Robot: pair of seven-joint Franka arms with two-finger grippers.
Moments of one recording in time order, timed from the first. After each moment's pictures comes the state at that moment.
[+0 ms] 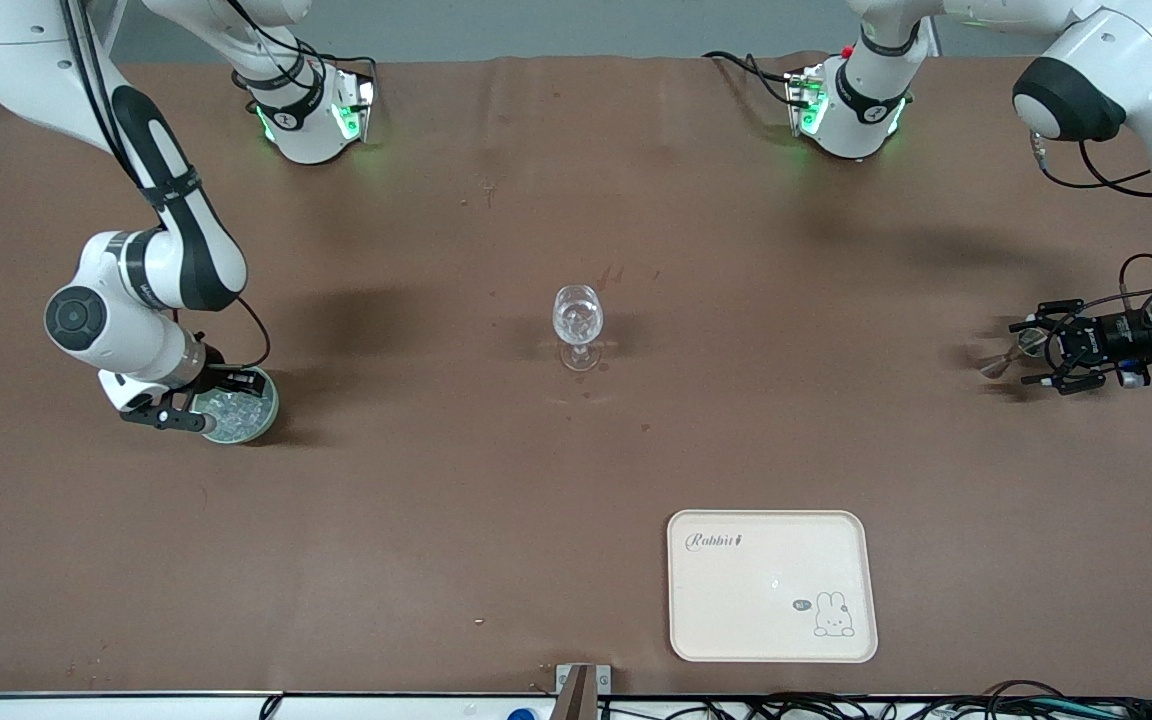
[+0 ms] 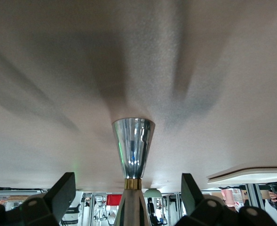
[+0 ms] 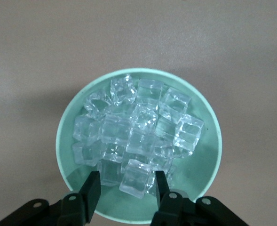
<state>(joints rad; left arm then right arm) 0.10 0.93 0.72 -1.65 -1.13 1.35 -0.29 -0.09 0.36 0.04 -2.16 -0.04 2.43 0.14</state>
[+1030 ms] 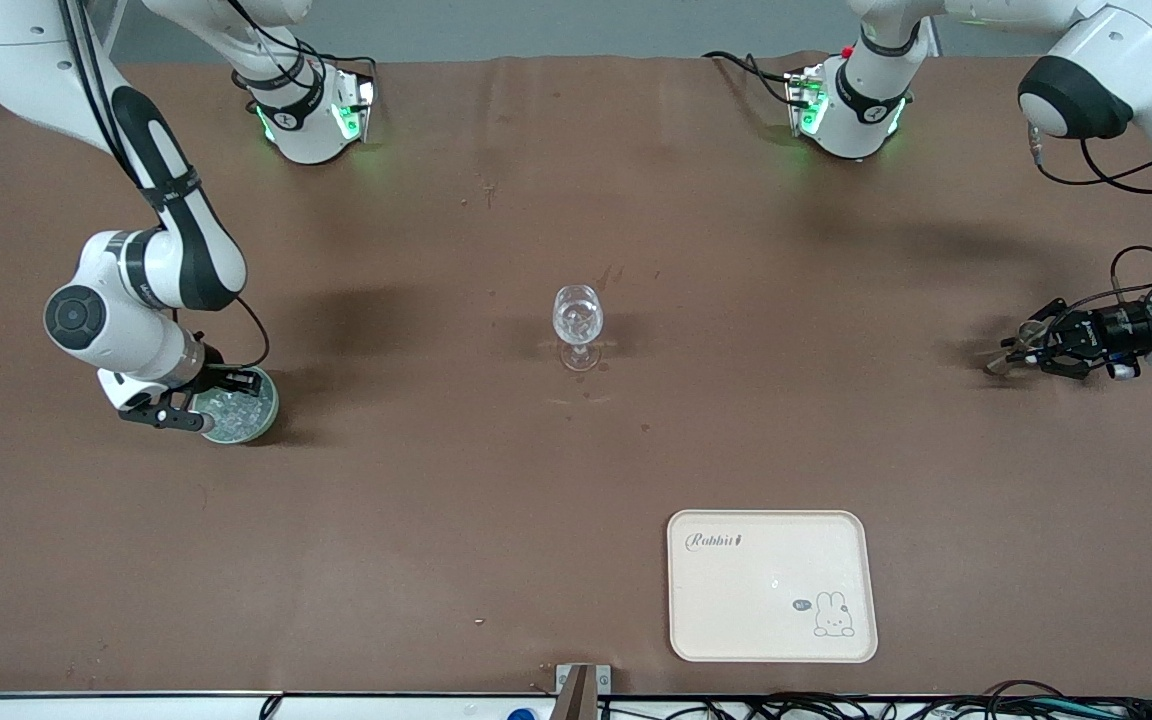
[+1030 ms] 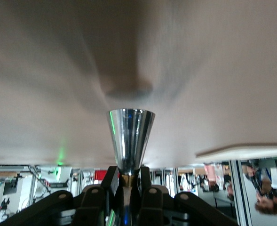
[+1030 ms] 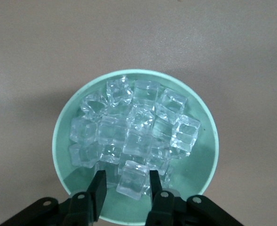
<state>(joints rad) 0.13 0.92 0.73 -1.68 -1.20 1.23 -0.31 -0.08 0.36 0.04 -2.16 -0.04 2.44 0.14</state>
